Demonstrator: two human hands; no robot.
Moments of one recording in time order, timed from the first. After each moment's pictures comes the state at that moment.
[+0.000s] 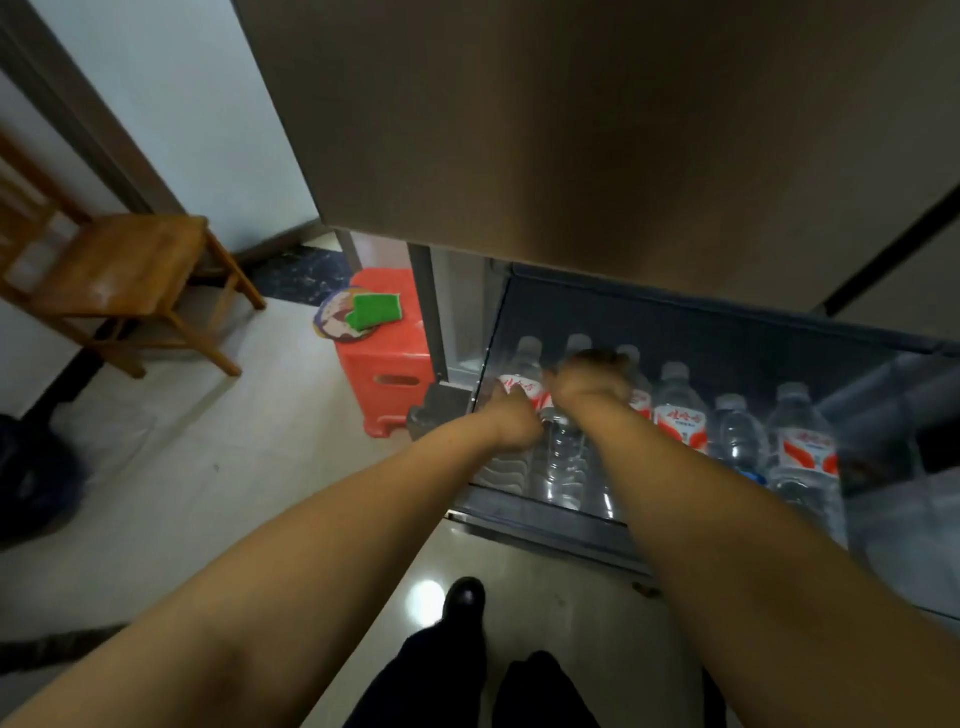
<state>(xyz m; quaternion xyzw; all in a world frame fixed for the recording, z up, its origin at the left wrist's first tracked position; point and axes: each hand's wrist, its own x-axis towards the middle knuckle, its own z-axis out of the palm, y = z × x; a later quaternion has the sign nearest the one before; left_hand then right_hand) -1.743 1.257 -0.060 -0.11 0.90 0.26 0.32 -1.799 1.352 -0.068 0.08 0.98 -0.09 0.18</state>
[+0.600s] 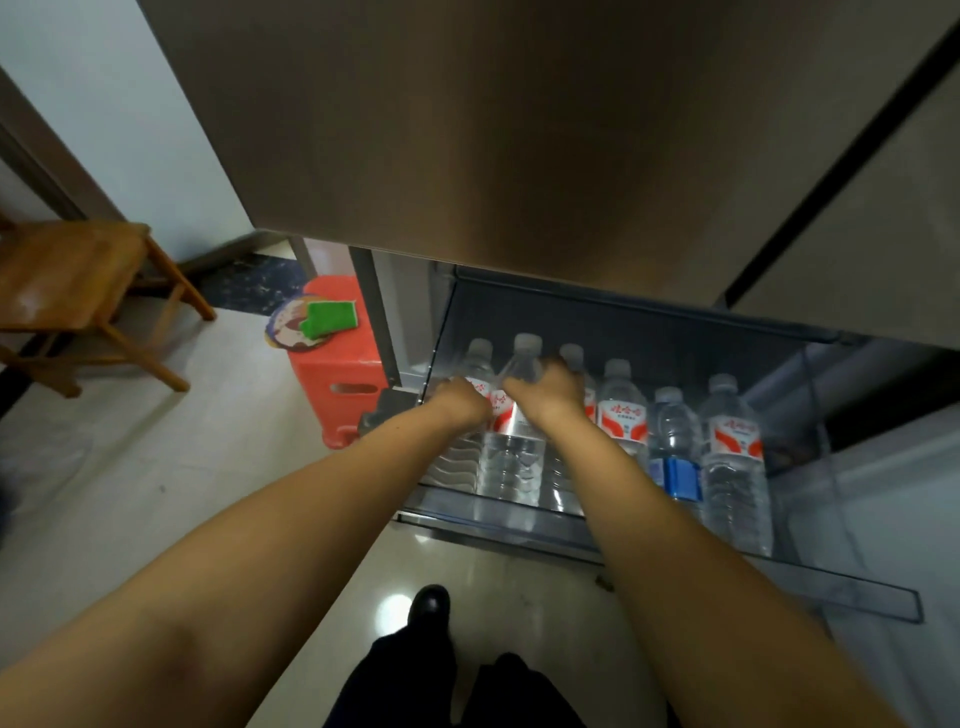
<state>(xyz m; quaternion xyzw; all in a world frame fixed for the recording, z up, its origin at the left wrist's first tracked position) -1.756 1.260 -0.060 -0.20 0.88 0.35 0.26 -1.765 1.378 -0.043 0.14 0.88 -0.41 0.19</state>
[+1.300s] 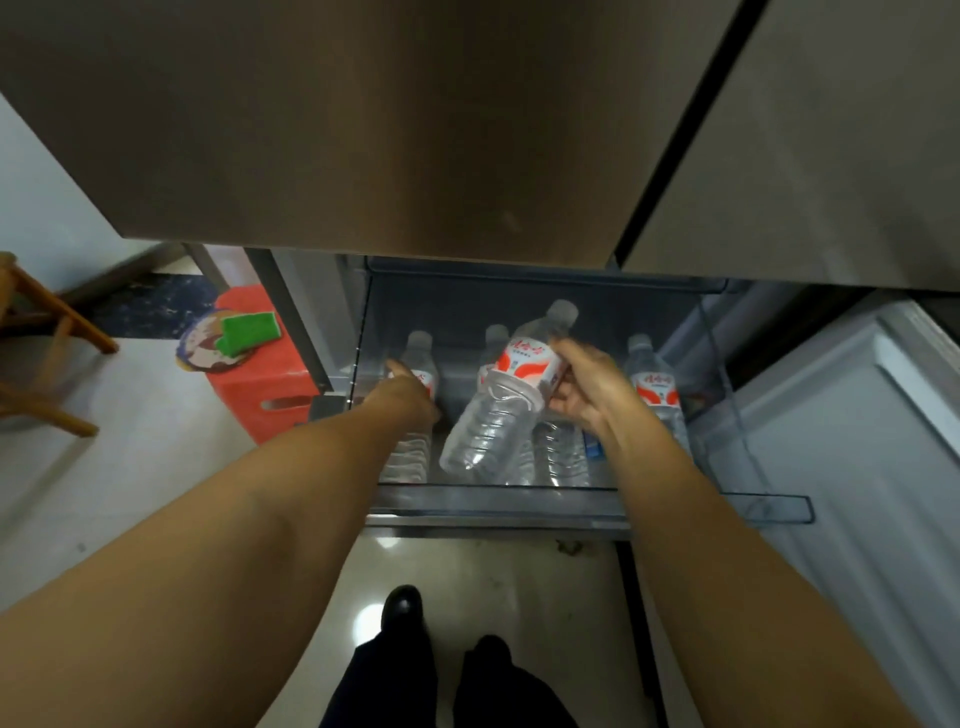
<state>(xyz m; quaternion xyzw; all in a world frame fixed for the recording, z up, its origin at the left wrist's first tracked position) -1.767 1.274 -0.076 -0.17 0.90 0.26 0.30 -1.746 1.477 -0.026 0.31 0.60 -0.72 0.15</state>
